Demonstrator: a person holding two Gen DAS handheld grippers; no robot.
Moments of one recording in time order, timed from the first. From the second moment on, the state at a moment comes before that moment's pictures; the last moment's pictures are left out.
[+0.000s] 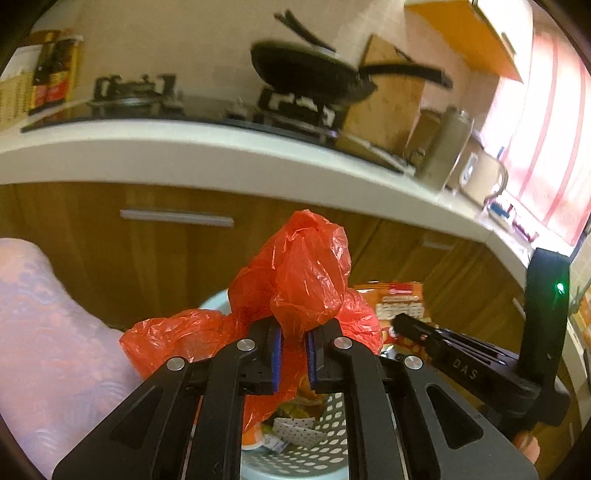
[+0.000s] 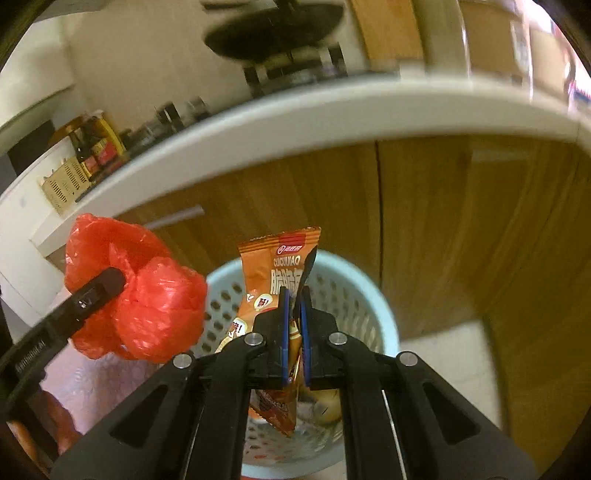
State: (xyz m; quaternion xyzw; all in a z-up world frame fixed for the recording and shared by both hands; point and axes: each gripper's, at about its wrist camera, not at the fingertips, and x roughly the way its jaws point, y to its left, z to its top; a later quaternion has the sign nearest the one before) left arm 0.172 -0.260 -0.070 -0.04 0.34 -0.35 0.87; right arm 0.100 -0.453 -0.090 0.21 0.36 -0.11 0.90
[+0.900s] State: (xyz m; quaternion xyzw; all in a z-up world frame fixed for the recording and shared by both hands) left arm 0.141 -0.186 -0.033 -0.04 0.28 -0.31 0.91; right arm 0.080 -0.401 -0.045 0.16 0.33 -0.10 0.93
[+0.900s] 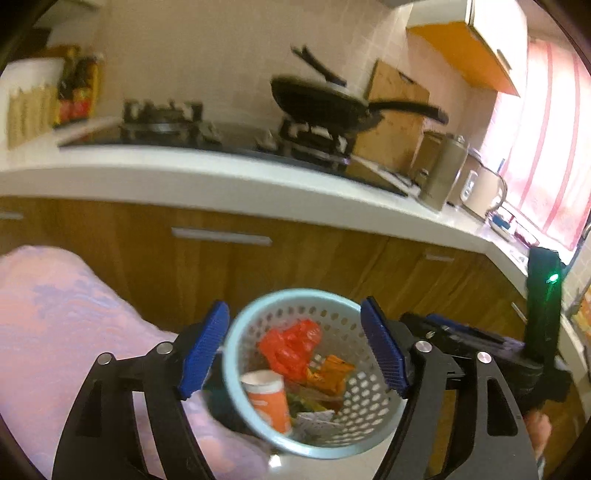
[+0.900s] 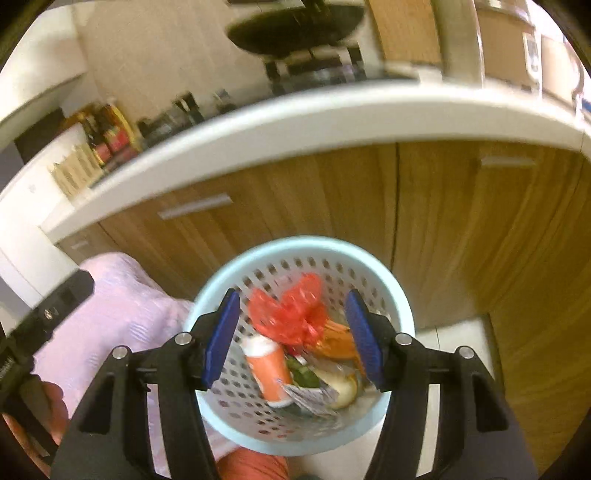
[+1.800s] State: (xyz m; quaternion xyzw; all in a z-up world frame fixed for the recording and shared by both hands) left arm 0.116 -0.121 -0.015 -0.01 0.19 -0.14 0.97; right arm 0.072 -0.314 -0.033 0.05 0.23 -0.15 0.96
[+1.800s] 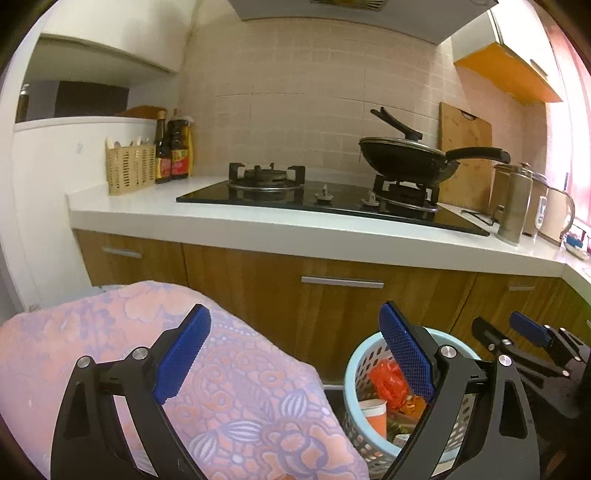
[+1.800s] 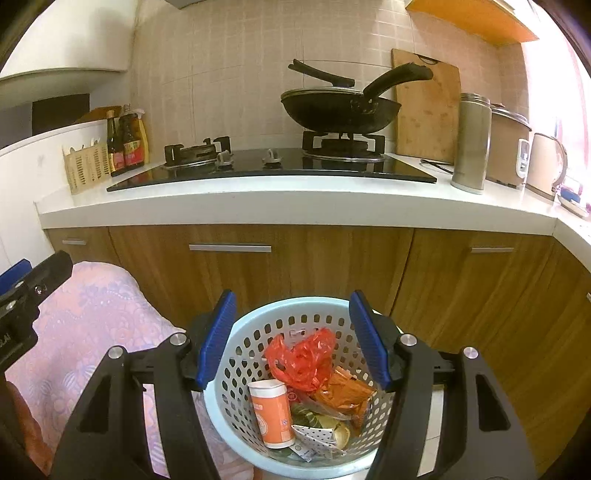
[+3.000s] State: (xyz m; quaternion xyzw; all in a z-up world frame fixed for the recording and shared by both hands) left arm 0.118 -0.126 -0.023 0.00 0.21 -0.15 0.97; right arm 0.064 -0.307 -0.022 0.05 0.22 -0.15 0.96
